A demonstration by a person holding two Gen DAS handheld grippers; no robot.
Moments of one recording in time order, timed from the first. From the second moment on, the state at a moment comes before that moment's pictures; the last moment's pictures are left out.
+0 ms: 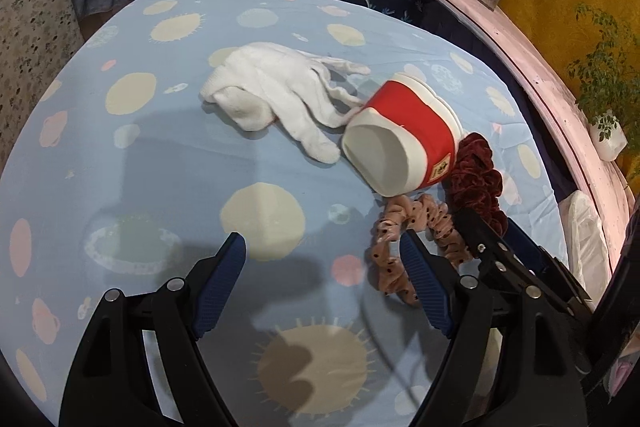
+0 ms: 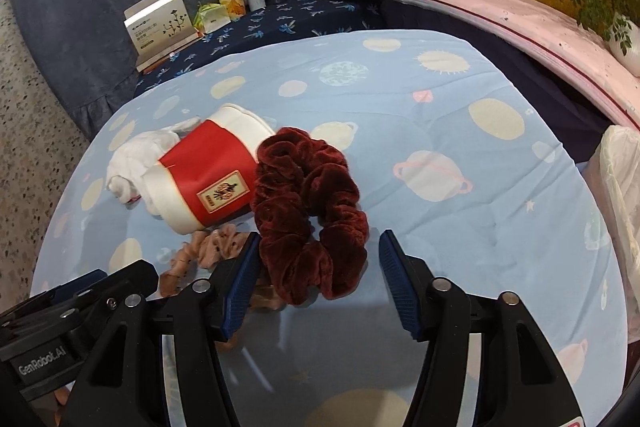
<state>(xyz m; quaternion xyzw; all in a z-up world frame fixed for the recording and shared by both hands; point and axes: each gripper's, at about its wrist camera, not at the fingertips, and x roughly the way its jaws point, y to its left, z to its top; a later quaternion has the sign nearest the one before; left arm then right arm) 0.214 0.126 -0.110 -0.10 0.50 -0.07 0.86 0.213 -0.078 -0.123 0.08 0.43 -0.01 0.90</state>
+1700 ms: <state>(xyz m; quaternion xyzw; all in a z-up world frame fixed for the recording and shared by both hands) 0.164 -0.039 -0.039 0.02 0.43 -0.20 0.88 0.106 -0.225 -0.057 0.17 0.34 -0.11 0.92</state>
